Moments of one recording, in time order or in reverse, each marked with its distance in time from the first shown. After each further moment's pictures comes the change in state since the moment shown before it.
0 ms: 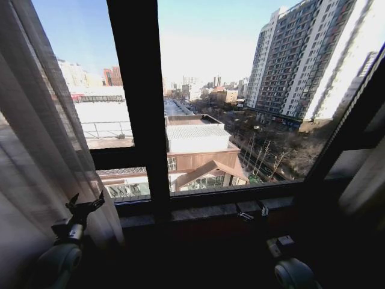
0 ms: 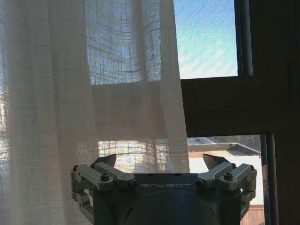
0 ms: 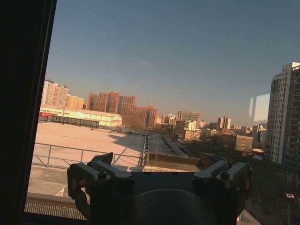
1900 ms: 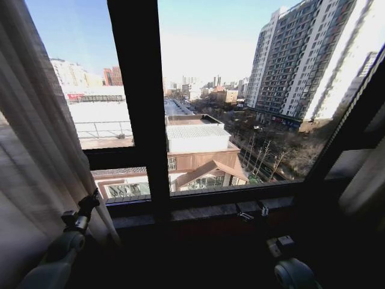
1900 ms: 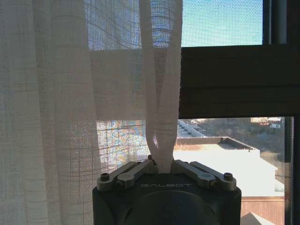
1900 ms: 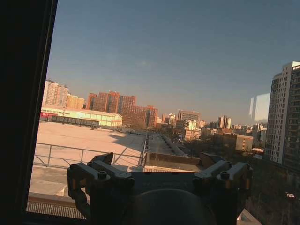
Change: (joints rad) left arm -0.222 0.080 0.126 0.299 -0.070 -0.058 0.082; right arm 0.000 0.000 0.000 0.000 0.000 0.000 0.000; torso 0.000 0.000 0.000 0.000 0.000
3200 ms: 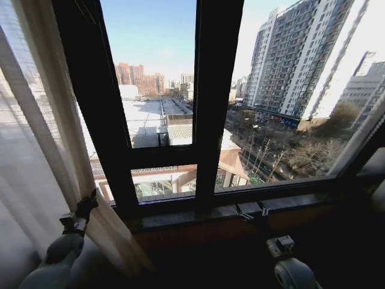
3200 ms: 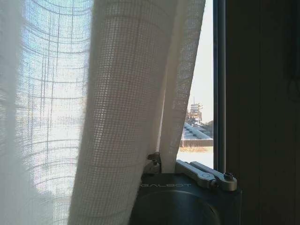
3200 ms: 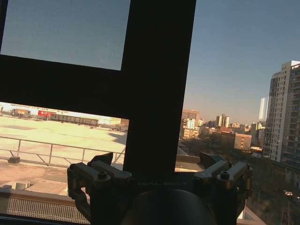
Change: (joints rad) left arm 0.009 -0.017 -0.009 0.024 0.008 -0.036 -0.008; right arm 0.000 0.000 0.000 0.000 0.000 0.000 0.000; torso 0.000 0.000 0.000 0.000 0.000
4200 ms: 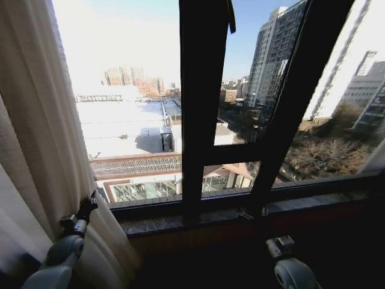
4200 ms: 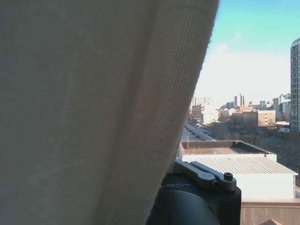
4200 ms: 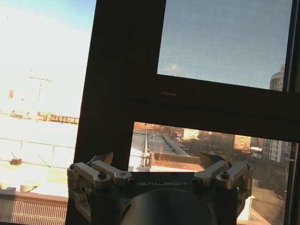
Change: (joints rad) left arm -0.003 -0.010 0.002 0.015 0.012 -0.011 -0.002; right arm 0.000 0.000 0.000 0.000 0.000 0.000 0.000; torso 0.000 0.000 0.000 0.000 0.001
